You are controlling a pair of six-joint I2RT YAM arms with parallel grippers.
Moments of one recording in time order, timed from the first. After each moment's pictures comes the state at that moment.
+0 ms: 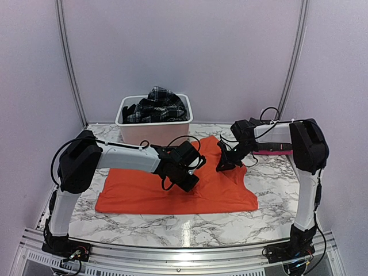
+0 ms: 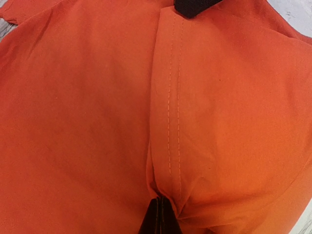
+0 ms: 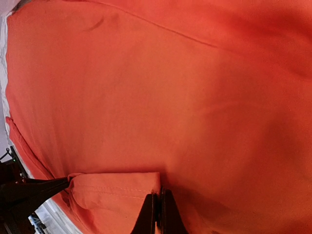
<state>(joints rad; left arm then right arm) -0.98 2.22 1.63 -0.44 -0.03 -0.16 0.36 2.08 1.44 -0.63 -0.55 0.24</state>
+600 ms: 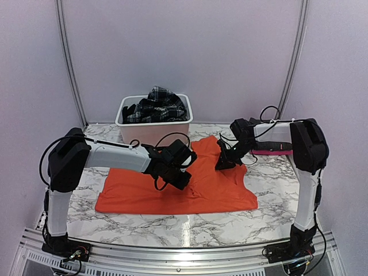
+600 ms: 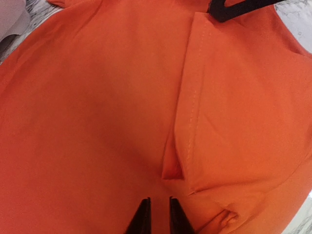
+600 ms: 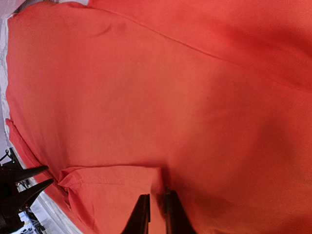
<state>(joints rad) -0.96 2.11 1.51 -0.39 -0.09 -0.24 0.36 2.08 1.46 -0.64 -0.55 0.24</state>
